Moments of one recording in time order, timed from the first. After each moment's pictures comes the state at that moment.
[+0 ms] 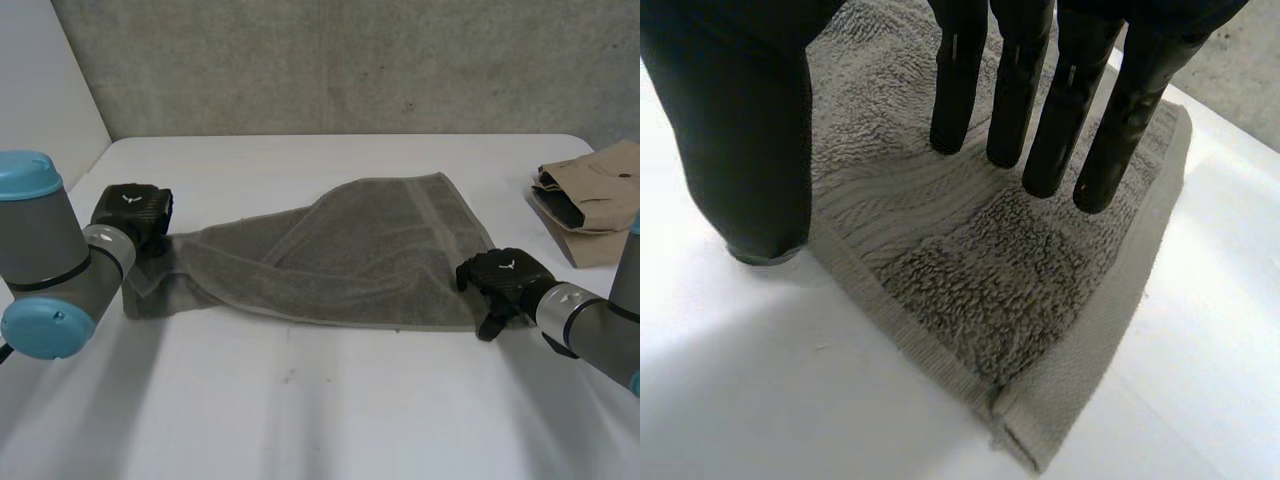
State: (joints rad) left arm 4.47 -2.07 -1.45 3.27 -1.58 3.46; right arm 1.68 -0.99 1.59 -0.07 1.15 2.61; left_hand 1.16 1.20 1.20 1.20 0.96; right_hand 0.50 0.58 0.58 0.58 0.39
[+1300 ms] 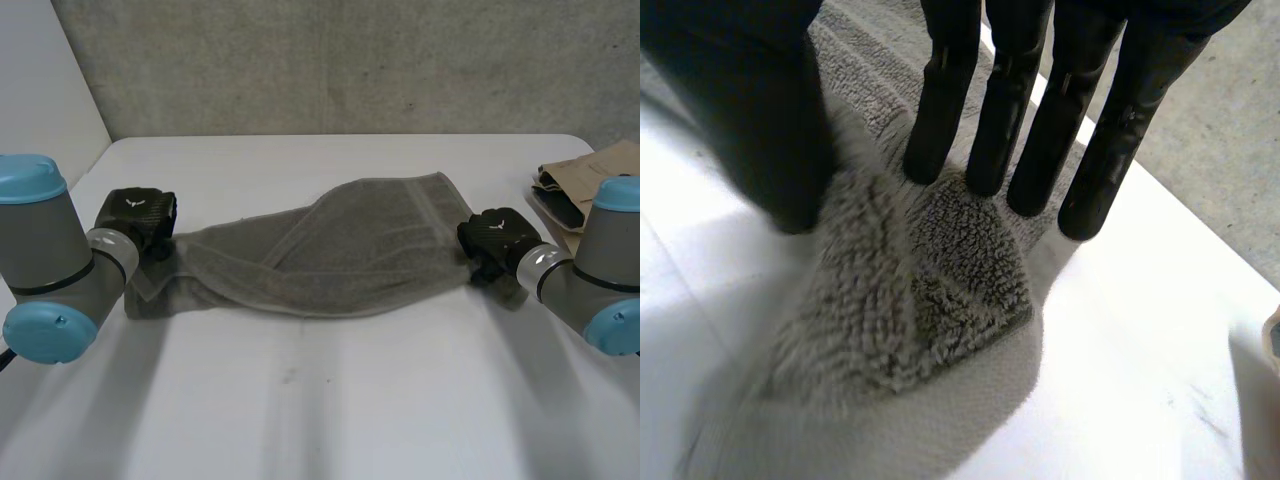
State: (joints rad) left arm 4.46 -2.07 -1.46 3.27 -1.58 3.42; right arm 1.74 -0.80 1.27 -0.09 1.23 2.59; left_hand 1.16 1.20 1.20 1.20 0.96; right_hand 0.72 0.84 0.84 0.84 0.62
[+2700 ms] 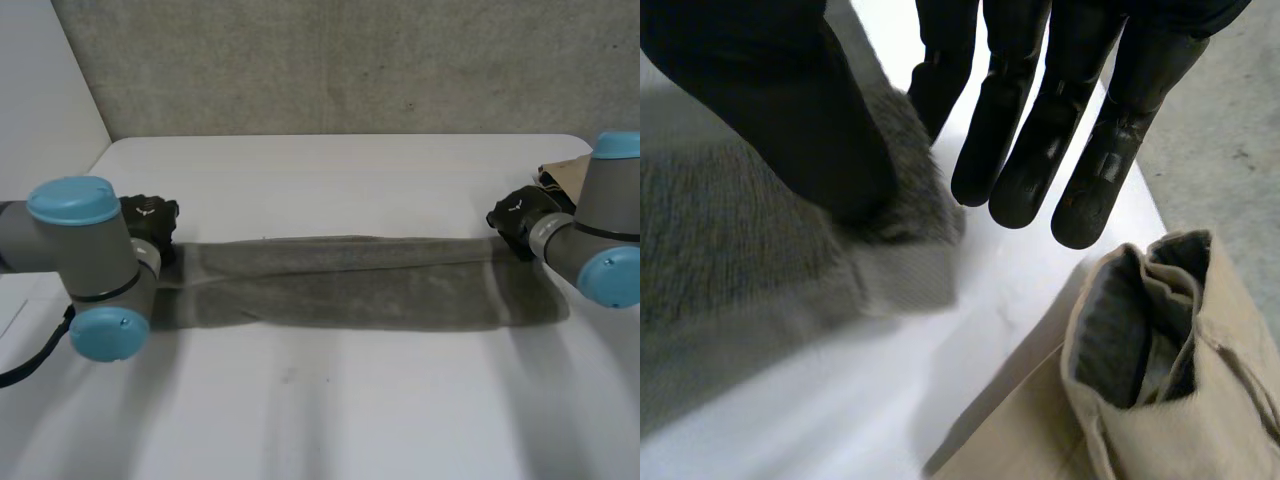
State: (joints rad) left arm 4.39 -2.24 -1.35 3.37 -1.79 3.52; right arm 1.75 -0.67 0.88 0.21 1.45 2.23; left_hand 0.81 0.84 0.84 0.85 0.68; right_hand 0.99 1.17 1.17 1.18 0.98
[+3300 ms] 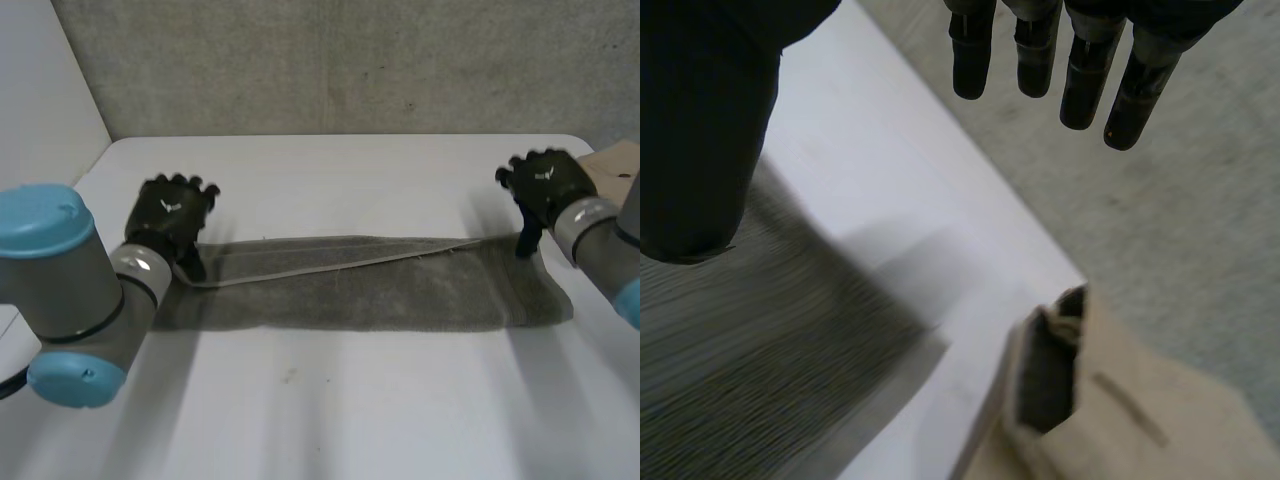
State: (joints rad) left arm 4.32 -1.96 -1.63 3.43 -1.61 3.55; right arm 1.74 -1.06 1.34 -0.03 1.42 2.53; left_hand 0.22 0.22 0.23 0.22 0.05; right_hand 0.21 0.22 0.22 0.24 0.07
